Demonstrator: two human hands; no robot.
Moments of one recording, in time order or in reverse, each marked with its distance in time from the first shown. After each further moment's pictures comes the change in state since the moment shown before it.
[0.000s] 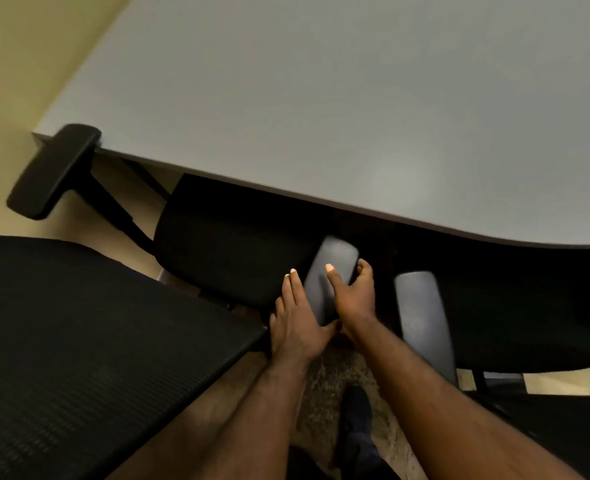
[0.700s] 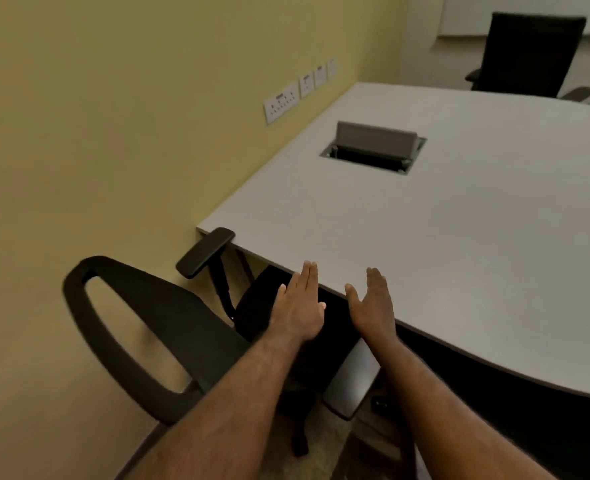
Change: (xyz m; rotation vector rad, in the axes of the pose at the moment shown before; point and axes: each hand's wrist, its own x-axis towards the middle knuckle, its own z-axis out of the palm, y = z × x) left_hand -0.056 0.070 -0.237 0.274 0.276 0.129; right_hand -0.088 -0.219 -0.049 -0.361 -0.219 -0.579
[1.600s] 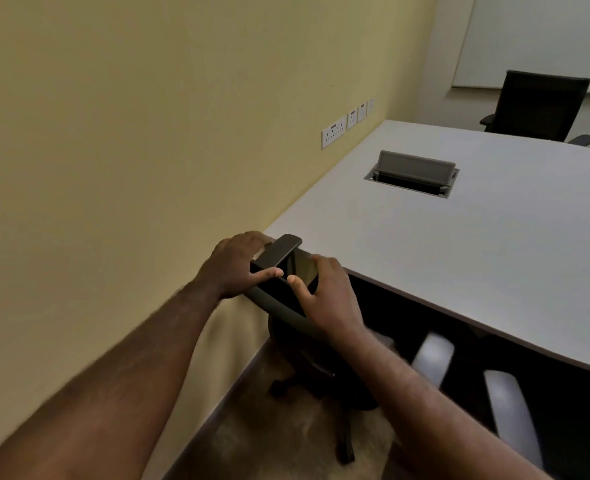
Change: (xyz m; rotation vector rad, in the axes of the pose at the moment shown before) left_hand -0.113 -0.312 -0.162 0.013 0.321 0.265; right_hand -0.191 -0.245 0.141 -0.132 -0.002 -0.381
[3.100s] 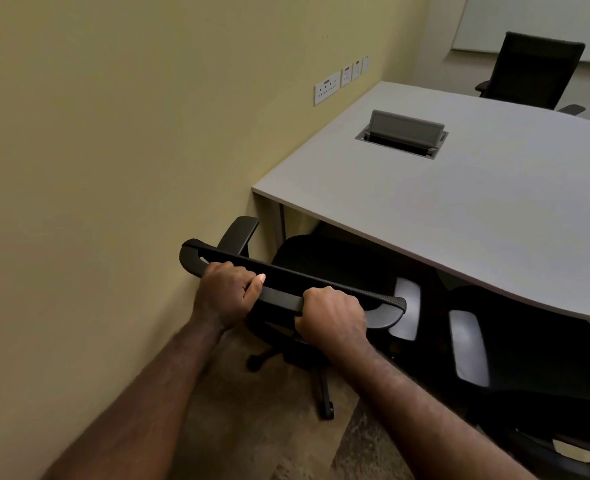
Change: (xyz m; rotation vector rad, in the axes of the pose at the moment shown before) left_hand -0.157 0.083 0.059 0.061 0.209 -0.084; right_hand -0.137 0.022 -0.024 -0.530 -0.354 -0.011
